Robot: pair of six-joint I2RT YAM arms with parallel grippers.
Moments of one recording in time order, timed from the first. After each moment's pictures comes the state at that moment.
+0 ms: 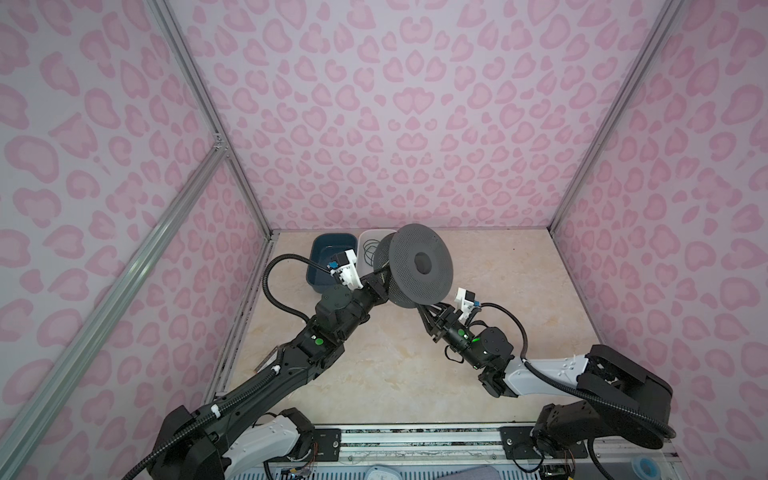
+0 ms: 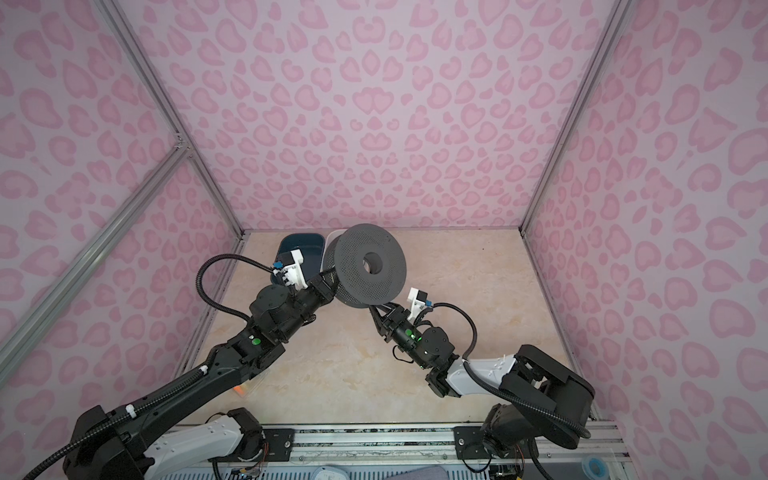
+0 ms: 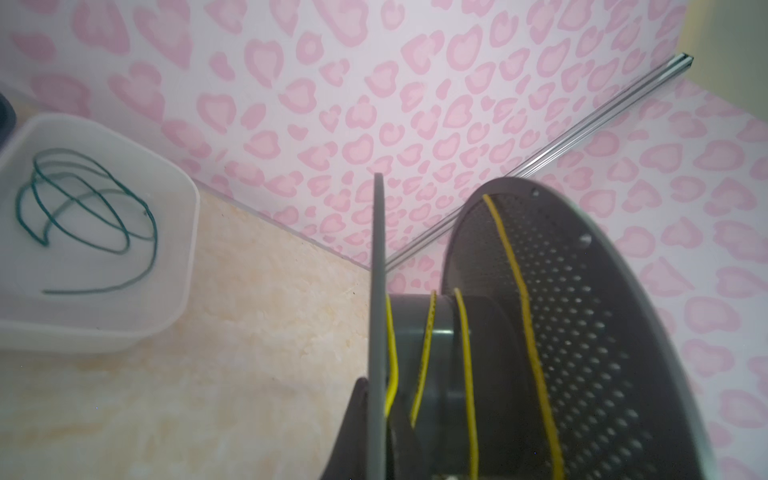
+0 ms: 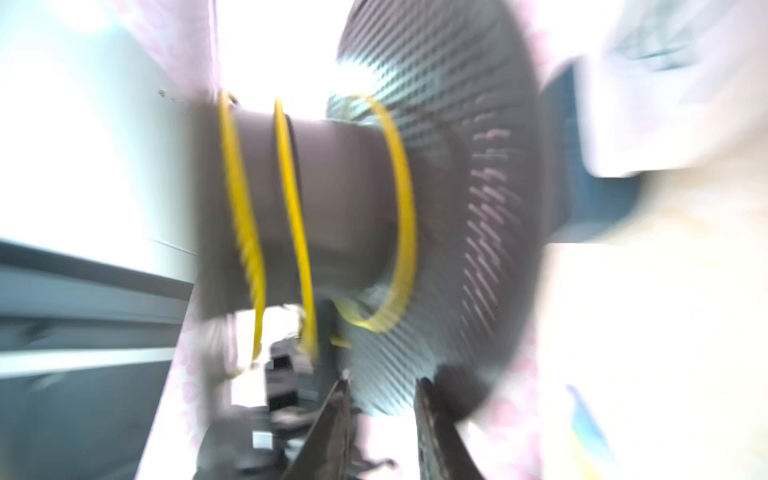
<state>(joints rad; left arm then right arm) -0.67 1.07 0.73 0.31 -0.09 -0.86 0.89 1.41 0.38 1.16 0.08 1.57</state>
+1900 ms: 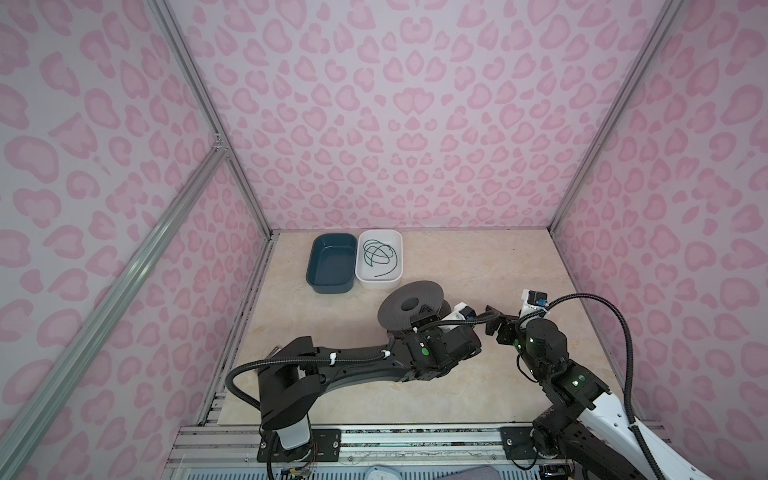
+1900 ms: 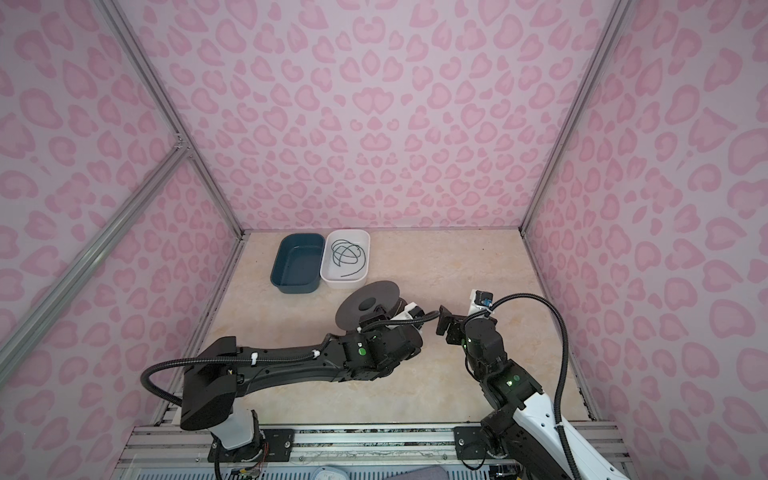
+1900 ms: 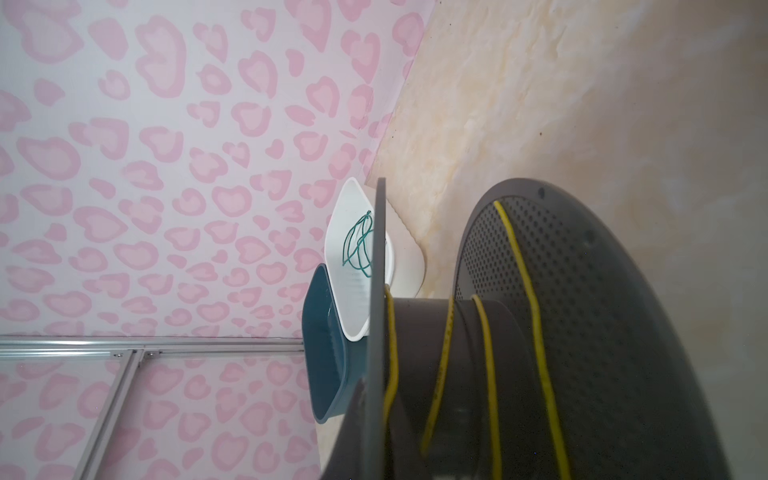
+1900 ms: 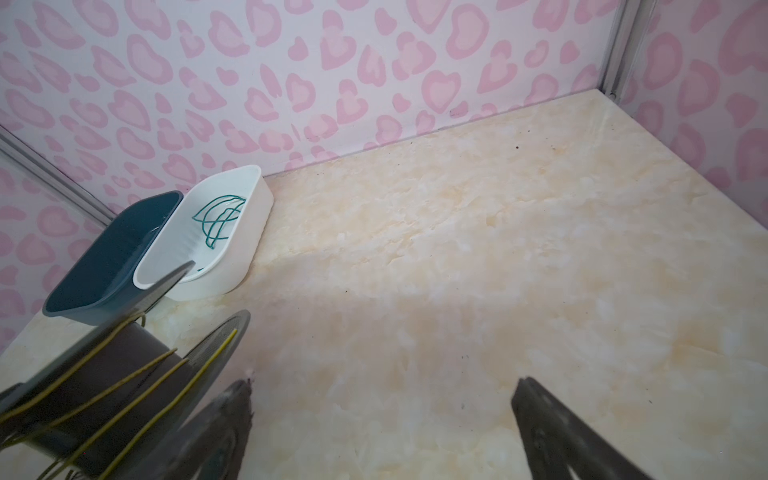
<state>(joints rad) -1.25 1.76 1.23 -0.35 -1.14 0.34 0.54 0.59 0.45 -0.24 0.40 0.47</state>
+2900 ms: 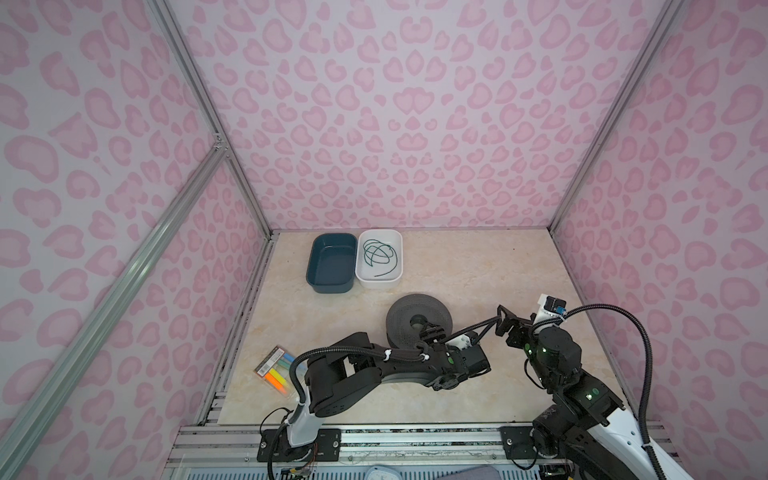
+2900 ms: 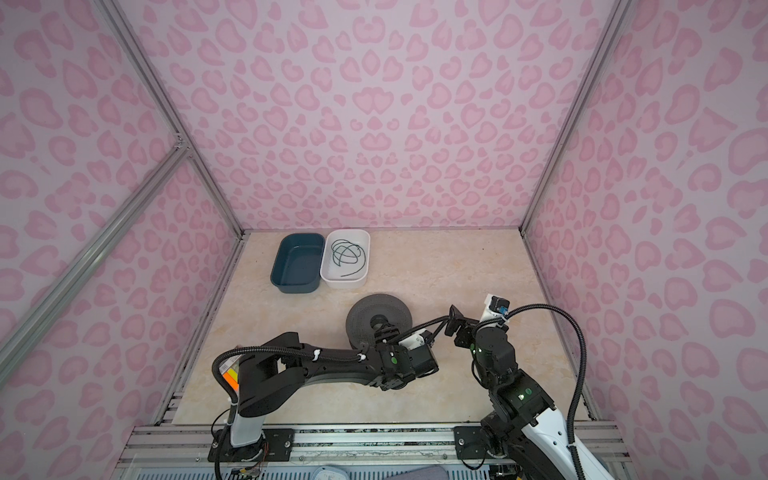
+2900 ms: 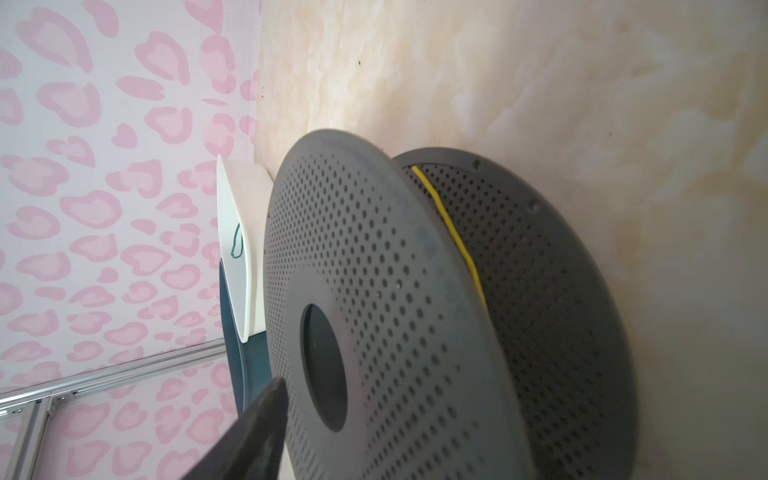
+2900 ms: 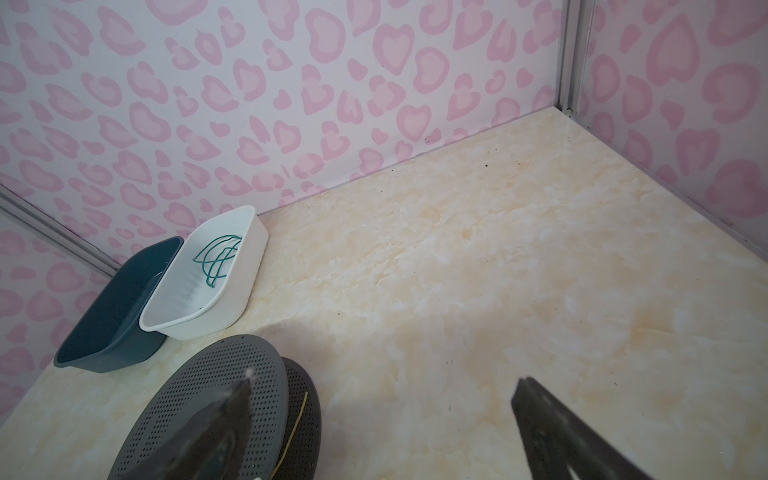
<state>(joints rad) -1.26 2.00 1.30 -0.55 -0.95 0.12 0.53 0.50 0.47 -0.31 0.46 0.53</state>
